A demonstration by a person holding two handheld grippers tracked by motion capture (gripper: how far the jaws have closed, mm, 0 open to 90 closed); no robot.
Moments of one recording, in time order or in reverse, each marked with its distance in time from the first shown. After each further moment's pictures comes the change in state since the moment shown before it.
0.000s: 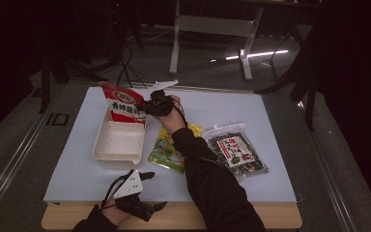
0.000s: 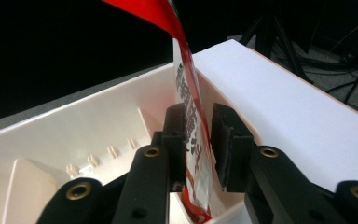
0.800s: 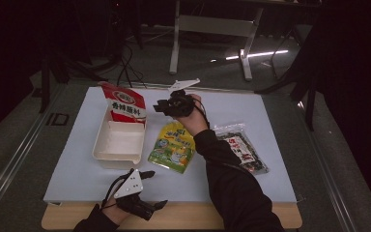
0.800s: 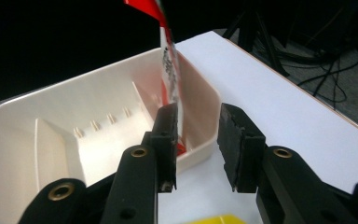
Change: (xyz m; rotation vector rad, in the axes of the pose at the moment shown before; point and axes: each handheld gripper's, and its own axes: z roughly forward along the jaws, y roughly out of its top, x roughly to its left) left arm 0.001 0.001 0.001 -0.008 0.016 0.006; right arm -0.002 -0.004 -0.073 0.033 -0.060 -0.026
